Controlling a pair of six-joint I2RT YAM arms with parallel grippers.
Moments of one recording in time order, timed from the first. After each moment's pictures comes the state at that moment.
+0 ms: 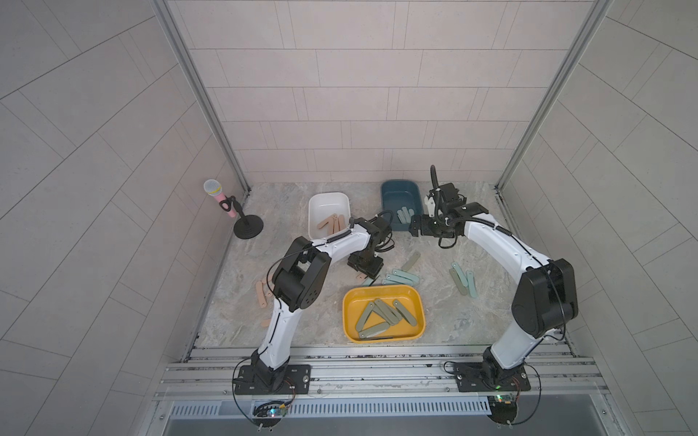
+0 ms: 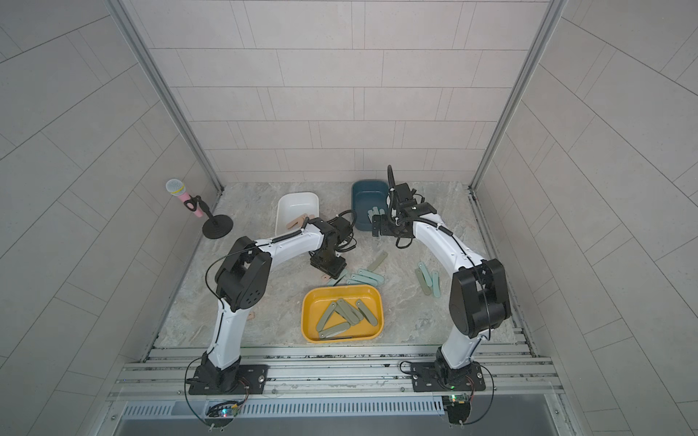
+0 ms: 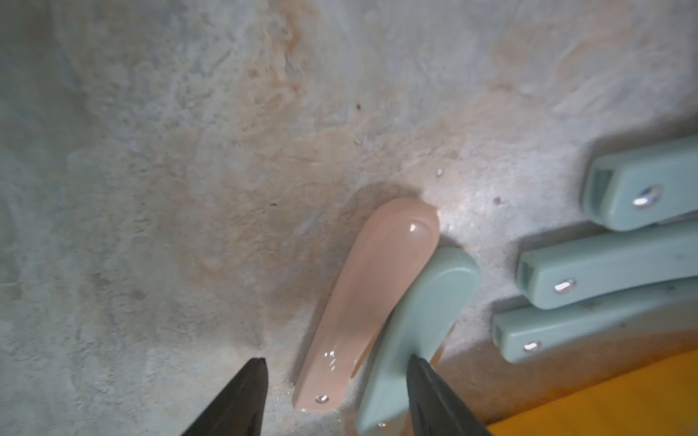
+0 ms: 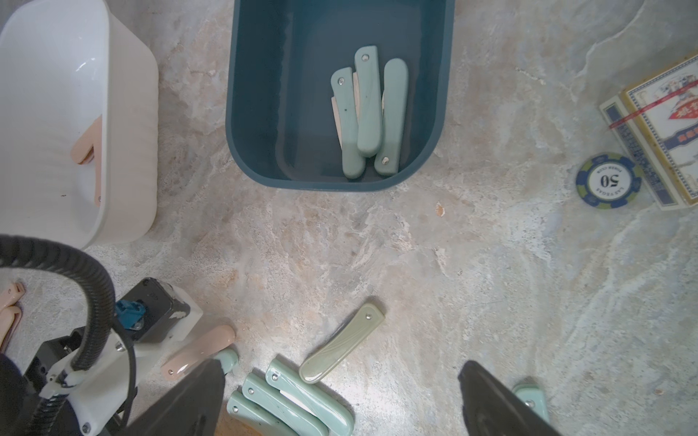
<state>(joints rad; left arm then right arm) -0.68 2.15 1.66 -1.05 0.01 -0.12 0.27 1.68 1.42 -0.74 -0.09 0.31</state>
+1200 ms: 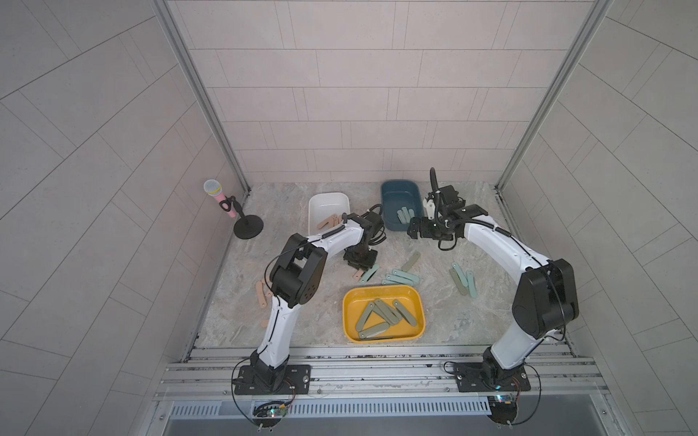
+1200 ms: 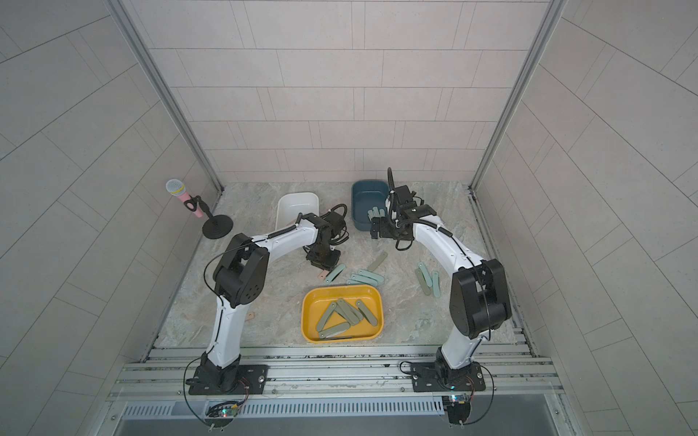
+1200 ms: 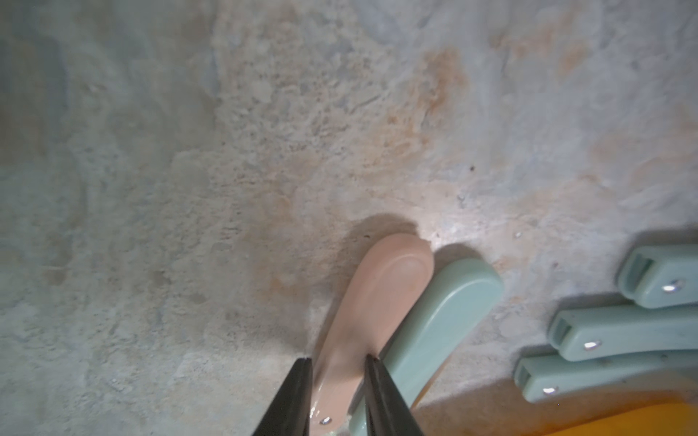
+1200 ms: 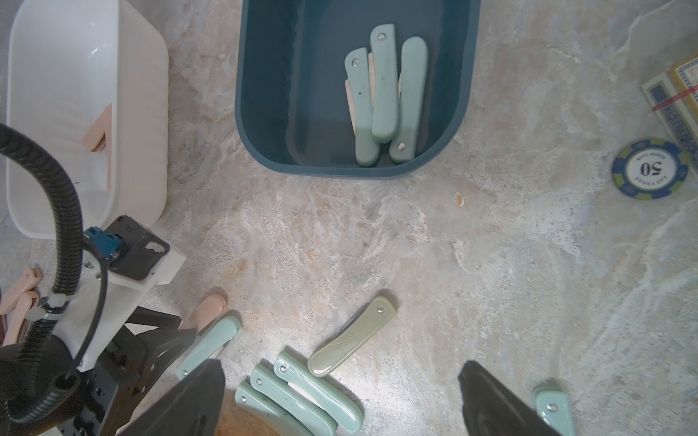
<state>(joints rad) -0.60 2.14 1.64 -1.03 0.05 -0.26 0.27 1.68 1.40 -0.73 -0.13 0.32</state>
